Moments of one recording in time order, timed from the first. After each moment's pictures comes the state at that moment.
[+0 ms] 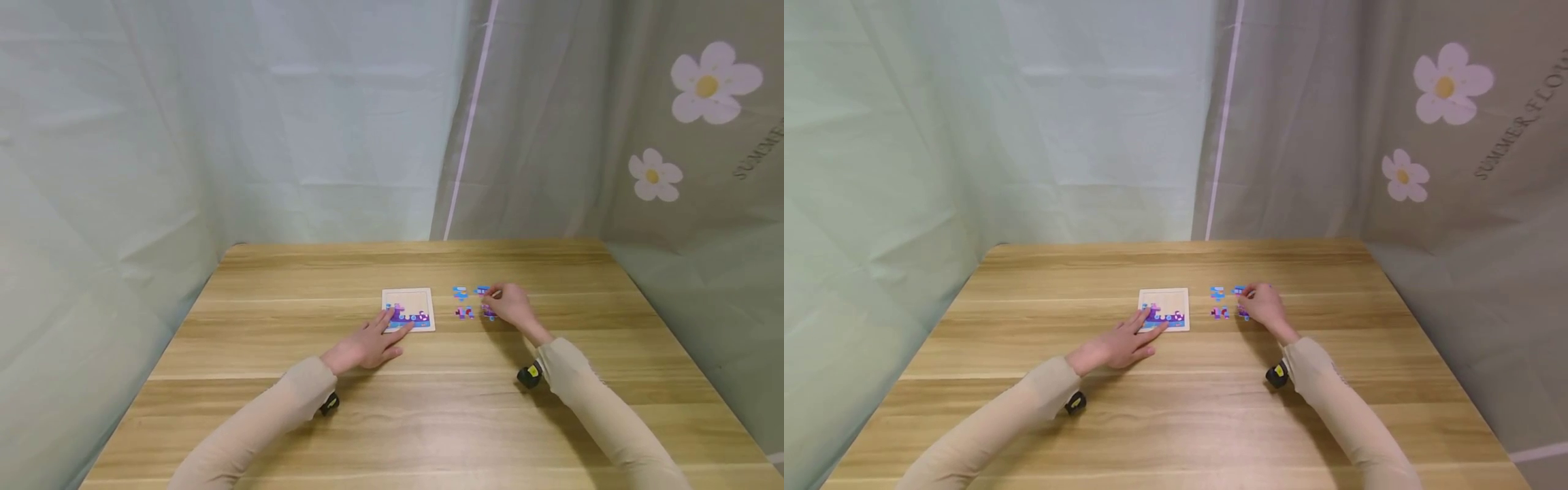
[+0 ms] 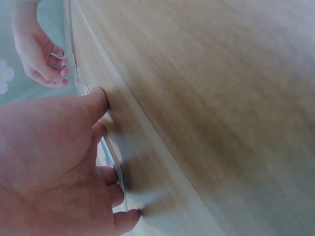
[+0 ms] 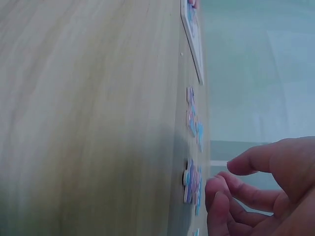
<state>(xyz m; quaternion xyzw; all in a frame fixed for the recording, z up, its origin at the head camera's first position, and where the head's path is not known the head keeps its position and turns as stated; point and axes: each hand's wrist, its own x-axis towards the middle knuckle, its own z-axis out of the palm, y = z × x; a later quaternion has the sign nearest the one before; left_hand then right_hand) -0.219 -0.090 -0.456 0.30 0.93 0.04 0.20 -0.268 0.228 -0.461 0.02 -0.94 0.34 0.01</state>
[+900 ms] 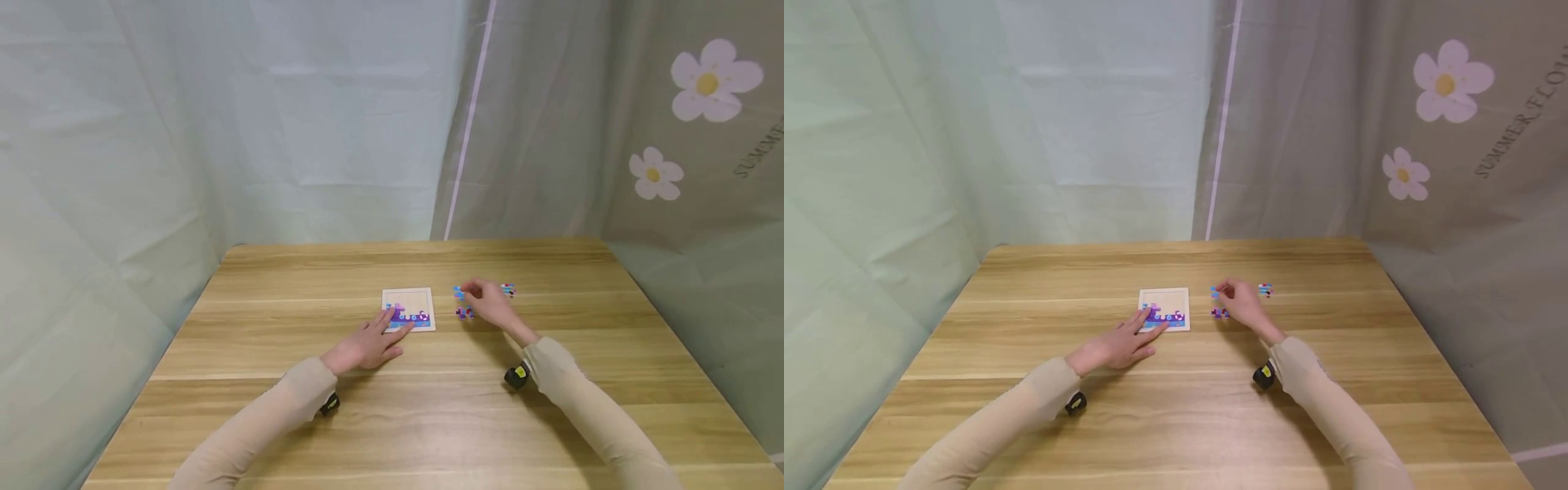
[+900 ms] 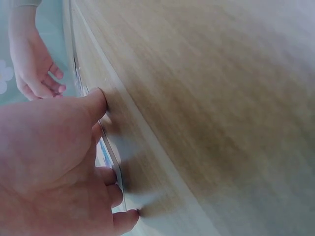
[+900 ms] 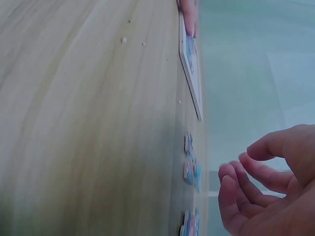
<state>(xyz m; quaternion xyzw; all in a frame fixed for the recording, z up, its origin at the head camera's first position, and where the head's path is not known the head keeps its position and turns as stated) -0.220 -0.089 -0.456 0.30 0.93 0.04 0.19 -0.268 0.195 -0.461 0.11 -0.91 0.40 0.01</state>
